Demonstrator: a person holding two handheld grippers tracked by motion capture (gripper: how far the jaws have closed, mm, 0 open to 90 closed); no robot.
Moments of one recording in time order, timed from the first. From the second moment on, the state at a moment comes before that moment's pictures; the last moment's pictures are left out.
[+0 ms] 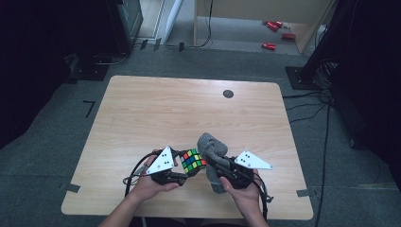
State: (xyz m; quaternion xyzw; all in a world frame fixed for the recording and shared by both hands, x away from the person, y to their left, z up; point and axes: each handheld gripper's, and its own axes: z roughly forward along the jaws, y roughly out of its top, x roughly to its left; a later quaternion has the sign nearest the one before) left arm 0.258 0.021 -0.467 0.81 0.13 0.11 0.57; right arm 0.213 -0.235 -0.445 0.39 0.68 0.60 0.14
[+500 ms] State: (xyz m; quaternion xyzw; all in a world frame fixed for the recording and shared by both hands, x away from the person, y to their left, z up) left arm 0.256 0.016 -0.468 0.81 0.13 0.10 0.56; right arm 0.205 -0.221 -0.433 0.37 0.69 0.61 0.15
